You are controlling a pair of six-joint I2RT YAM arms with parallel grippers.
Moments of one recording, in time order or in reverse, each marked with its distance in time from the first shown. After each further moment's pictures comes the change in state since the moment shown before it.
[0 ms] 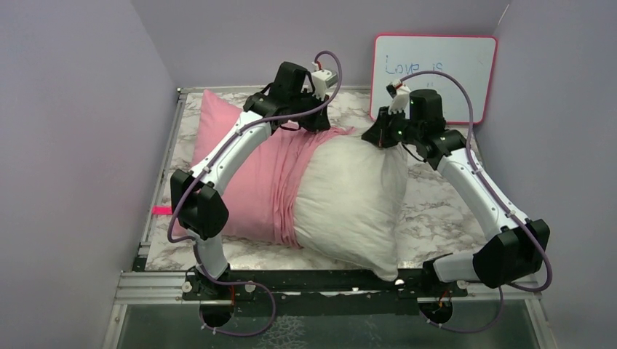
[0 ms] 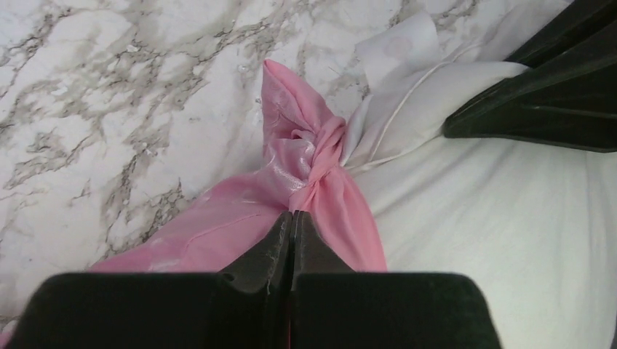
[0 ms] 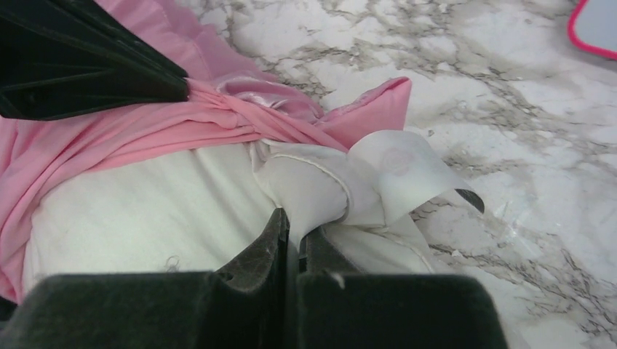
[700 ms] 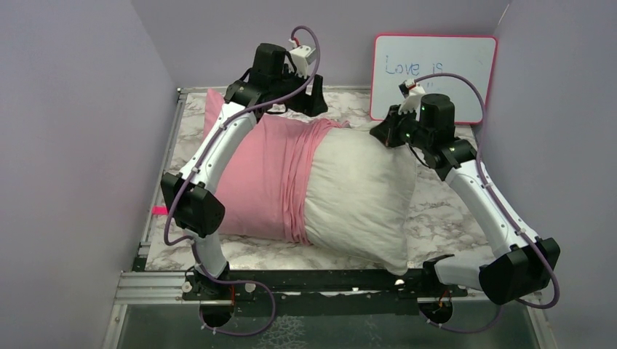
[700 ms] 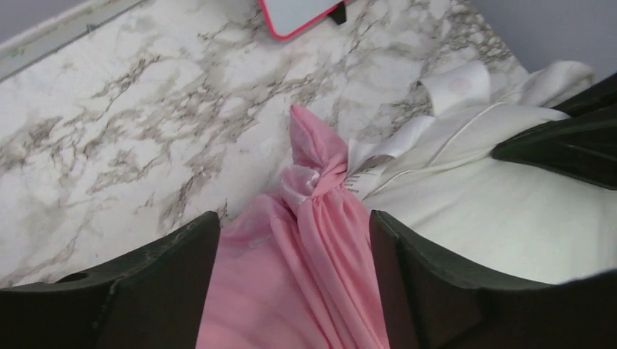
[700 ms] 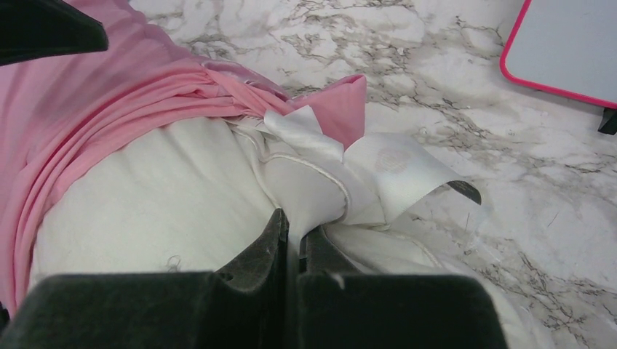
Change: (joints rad) left arm 0.082 -0.001 0.114 -0.023 -0.057 -0.049; right arm -0.004 -0.118 -0.070 0.078 0.117 0.011
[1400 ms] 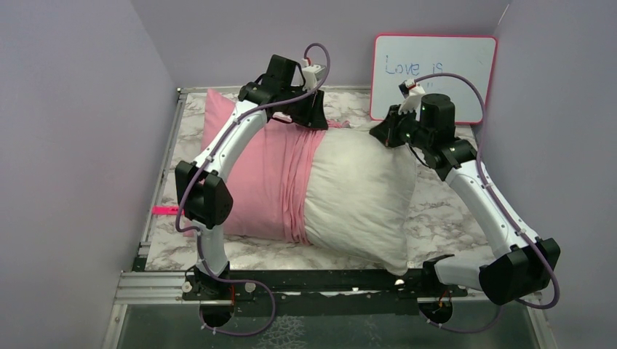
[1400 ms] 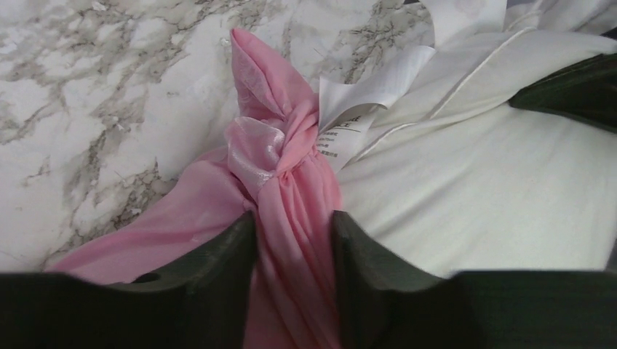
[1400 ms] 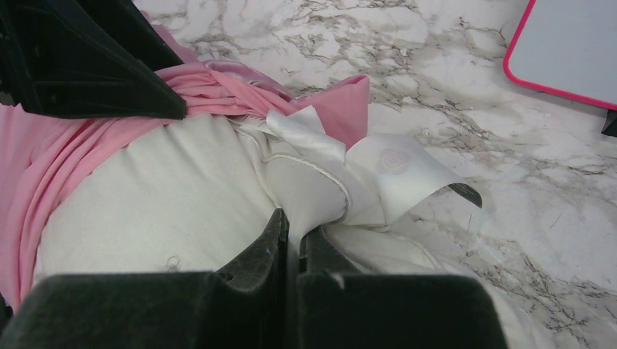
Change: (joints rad) left arm 0.006 0.102 0.018 -0.105 0.179 -0.001; right arm 0.000 -0.002 0.000 0.003 -0.018 -0.001
